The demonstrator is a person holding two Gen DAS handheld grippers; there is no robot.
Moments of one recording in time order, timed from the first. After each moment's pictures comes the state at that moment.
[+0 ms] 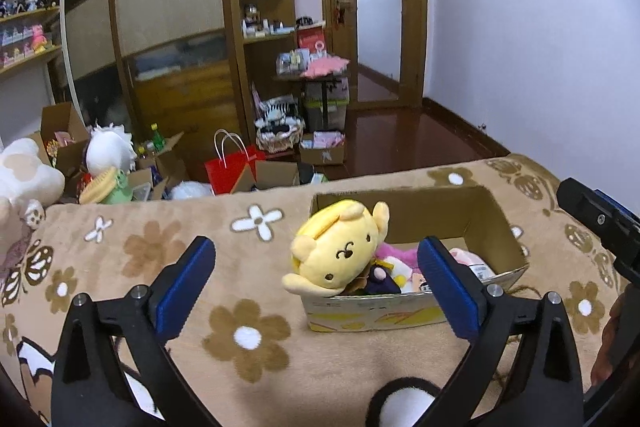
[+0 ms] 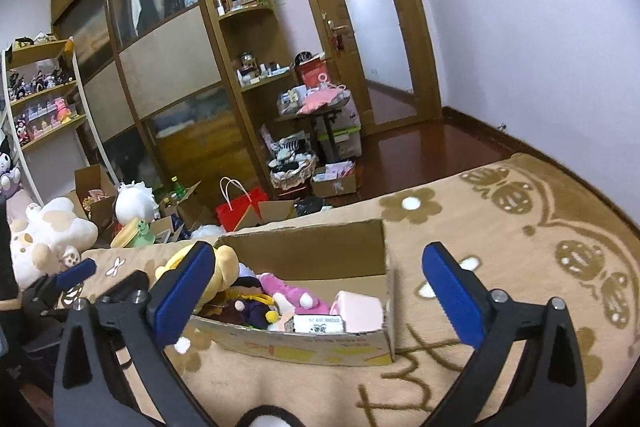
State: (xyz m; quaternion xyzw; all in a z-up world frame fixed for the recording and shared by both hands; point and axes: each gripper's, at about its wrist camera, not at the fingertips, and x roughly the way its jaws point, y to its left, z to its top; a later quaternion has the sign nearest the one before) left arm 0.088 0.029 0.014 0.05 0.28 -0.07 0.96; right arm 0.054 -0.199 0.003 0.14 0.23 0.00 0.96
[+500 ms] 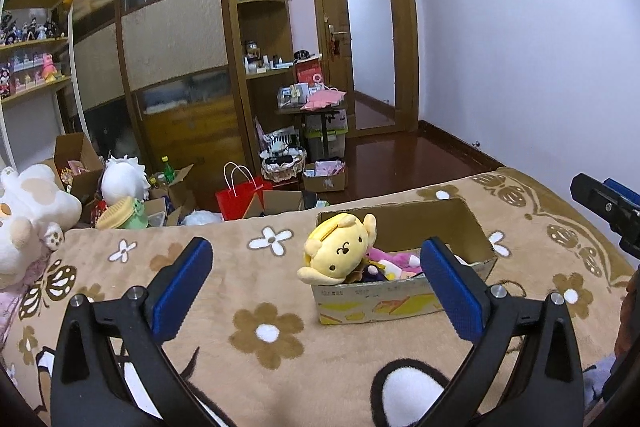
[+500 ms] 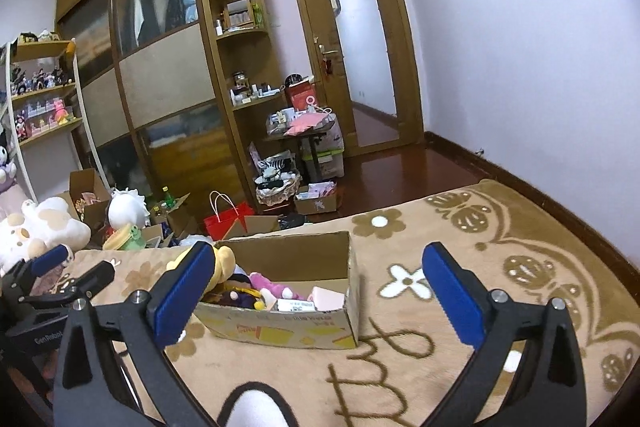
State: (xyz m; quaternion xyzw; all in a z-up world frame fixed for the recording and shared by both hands) left arm 0.017 0.038 0.051 0.07 0.23 -0.08 0.97; right arm -0.018 -0.208 0.042 0.10 0.20 -0.03 0.97
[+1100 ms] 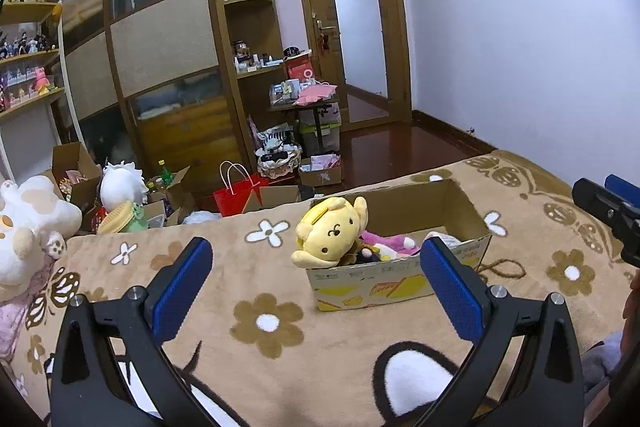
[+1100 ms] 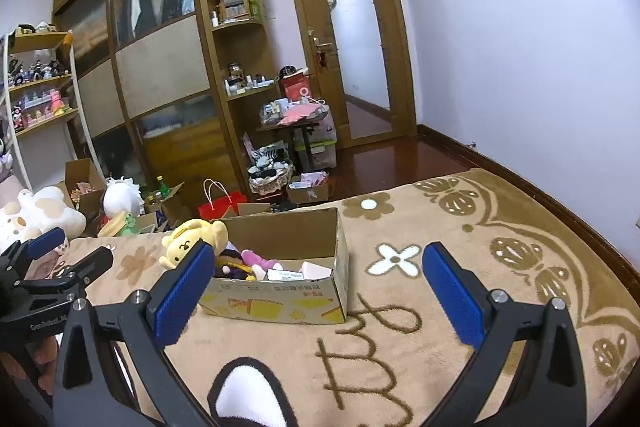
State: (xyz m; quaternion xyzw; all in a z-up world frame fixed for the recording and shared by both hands) left arm 0.007 0.030 0.039 0.10 0.23 -0.09 0.96; right arm -0.039 -0.211 0.025 0.10 0.21 -0.04 0.97
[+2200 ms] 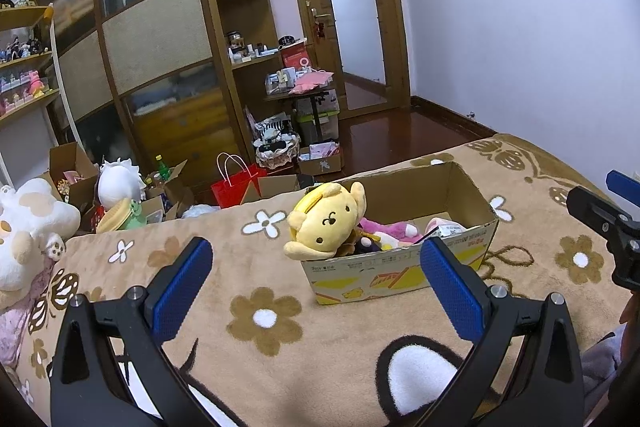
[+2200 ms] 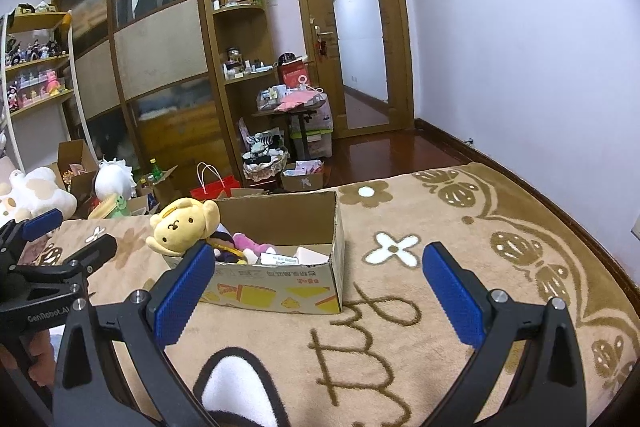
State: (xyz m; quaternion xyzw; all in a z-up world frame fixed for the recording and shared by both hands) left arm 0.017 0.019 0.025 0.11 0.25 -0.09 0.96; right arm -0.028 -0.202 0.007 0.08 0.23 -0.05 0.97
